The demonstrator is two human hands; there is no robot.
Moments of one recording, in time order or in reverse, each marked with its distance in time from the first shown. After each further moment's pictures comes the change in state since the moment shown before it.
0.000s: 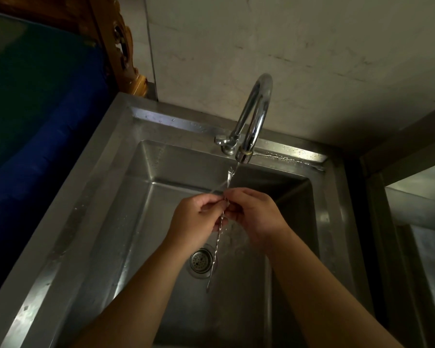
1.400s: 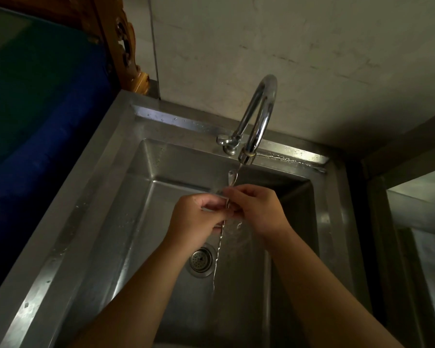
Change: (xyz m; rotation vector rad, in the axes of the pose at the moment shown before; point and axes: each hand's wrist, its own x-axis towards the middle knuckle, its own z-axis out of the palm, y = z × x) left_hand -0.002 0.008 -0.002 0.067 0.056 -0.046; right_hand 0.000 -0.008 0.000 -0.385 0.078 -0.172
